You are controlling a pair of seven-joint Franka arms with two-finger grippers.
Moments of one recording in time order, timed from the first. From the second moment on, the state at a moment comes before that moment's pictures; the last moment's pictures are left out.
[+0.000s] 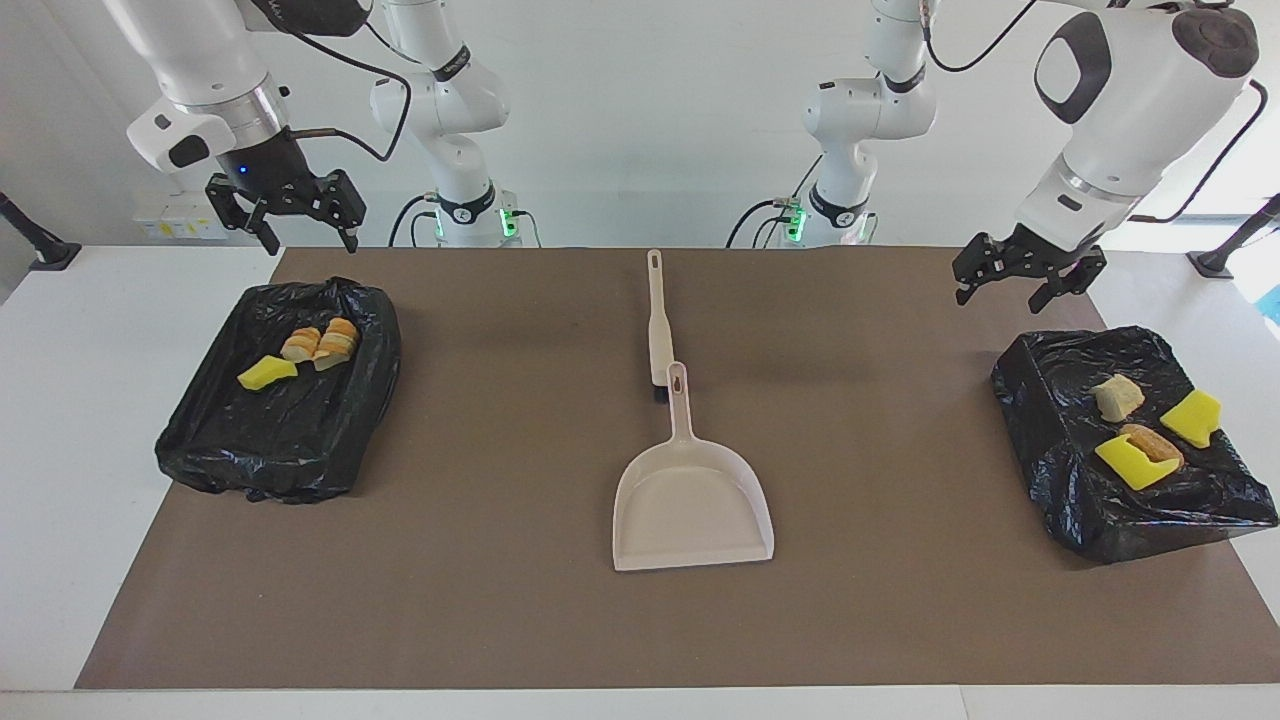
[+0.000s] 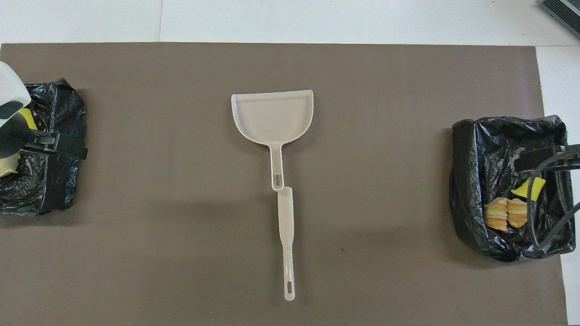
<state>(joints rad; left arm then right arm) -0.06 -0.03 0.01 -1.66 -0.03 1.61 0.14 0.09 -0.09 -0.14 -1.64 -0.01 1.55 -0.10</state>
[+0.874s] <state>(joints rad) -0.04 -0.05 0.01 -1.61 -0.01 1.52 0.19 0.09 -0.09 -0.14 -1.64 -0.01 1.55 -0.11</state>
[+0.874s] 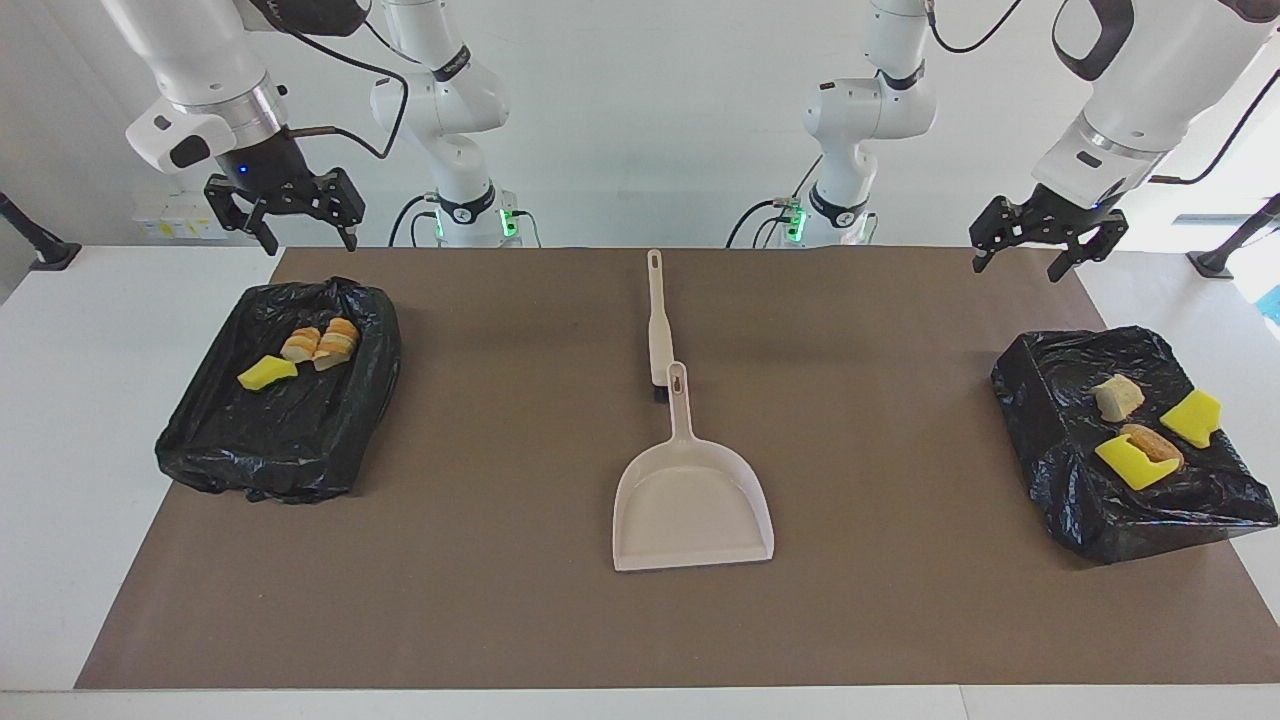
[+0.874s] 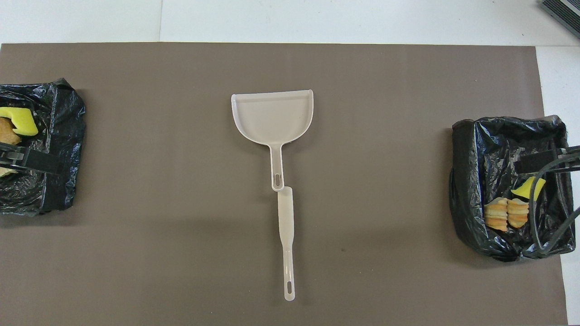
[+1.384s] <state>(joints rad) -0.04 -0.05 0.01 -1.59 -0.02 1.50 0.18 0.09 -0.09 -0.14 -1.64 -0.01 1.55 -0.11</state>
